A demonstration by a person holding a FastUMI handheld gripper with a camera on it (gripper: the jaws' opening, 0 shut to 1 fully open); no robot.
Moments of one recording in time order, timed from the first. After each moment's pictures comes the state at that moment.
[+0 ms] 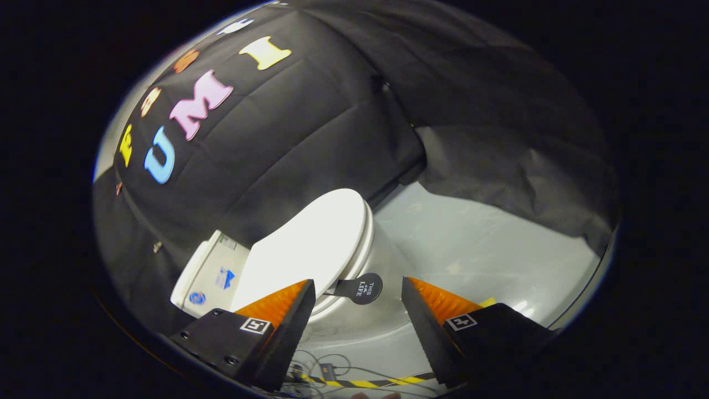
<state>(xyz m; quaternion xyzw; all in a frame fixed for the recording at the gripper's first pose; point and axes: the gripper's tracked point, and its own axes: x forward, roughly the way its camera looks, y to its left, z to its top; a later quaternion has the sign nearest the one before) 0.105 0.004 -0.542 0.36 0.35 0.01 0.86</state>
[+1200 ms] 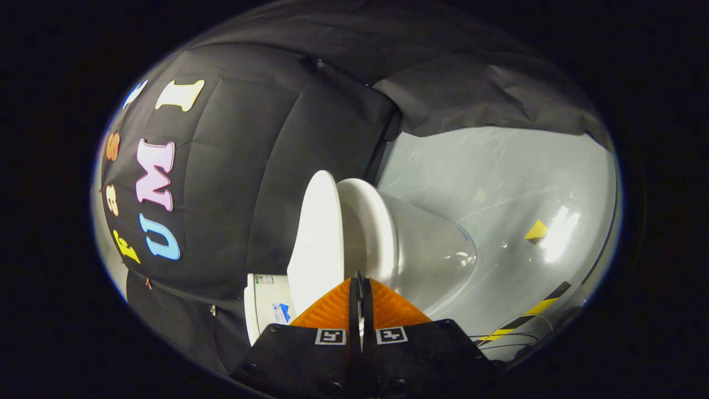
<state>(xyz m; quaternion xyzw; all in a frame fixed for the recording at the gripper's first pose) 0.138 0.037 -0.508 0.52 0.41 -0.02 0.75</state>
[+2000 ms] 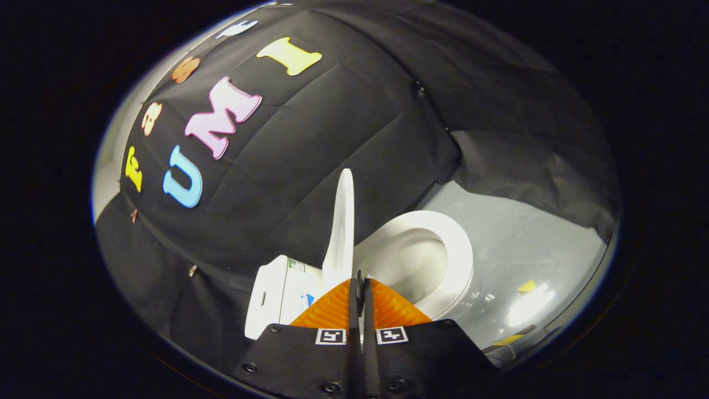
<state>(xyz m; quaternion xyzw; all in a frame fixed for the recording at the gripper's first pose) 0.153 0.123 -0.326 0.34 0.35 0.04 0.87</state>
